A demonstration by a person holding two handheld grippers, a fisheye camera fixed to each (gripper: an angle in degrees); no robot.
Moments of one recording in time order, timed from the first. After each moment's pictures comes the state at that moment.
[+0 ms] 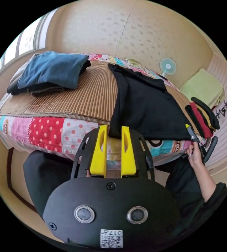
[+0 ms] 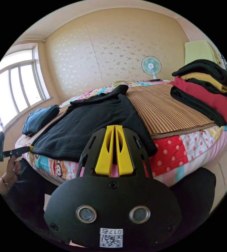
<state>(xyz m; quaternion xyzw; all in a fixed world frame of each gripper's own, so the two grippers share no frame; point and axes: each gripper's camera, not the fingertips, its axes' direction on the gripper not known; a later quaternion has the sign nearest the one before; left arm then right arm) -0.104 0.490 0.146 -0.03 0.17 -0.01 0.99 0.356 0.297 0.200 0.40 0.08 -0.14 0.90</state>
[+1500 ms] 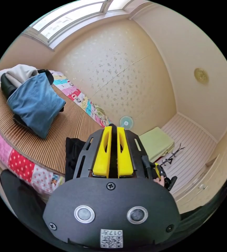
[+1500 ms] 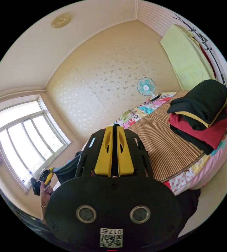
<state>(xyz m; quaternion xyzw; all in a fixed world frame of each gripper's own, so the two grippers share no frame) -0.182 0.323 -0.048 0.15 0.40 -0.19 0.88 0.313 0.303 -0.094 0.51 -0.11 -0.05 0.85</state>
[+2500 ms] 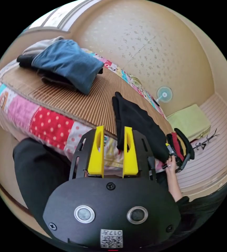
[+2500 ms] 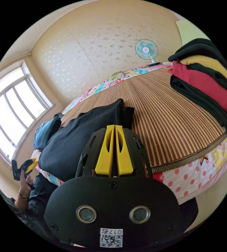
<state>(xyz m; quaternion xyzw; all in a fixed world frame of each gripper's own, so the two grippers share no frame) -0.180 0.430 0.164 -0.03 0.29 -0.19 0.94 0.365 0.169 0.134 0.34 -0.03 -0.08 0.94</state>
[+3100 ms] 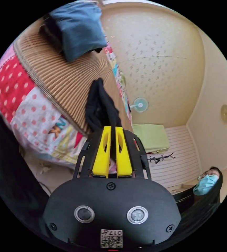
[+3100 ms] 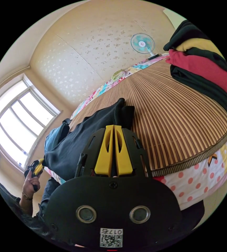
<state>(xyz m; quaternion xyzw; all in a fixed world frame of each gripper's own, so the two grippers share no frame) -0.183 0.434 0.202 -0.03 0.48 -0.30 0.82 0.404 0.154 0.127 0.33 -0.09 -0.06 0.94</state>
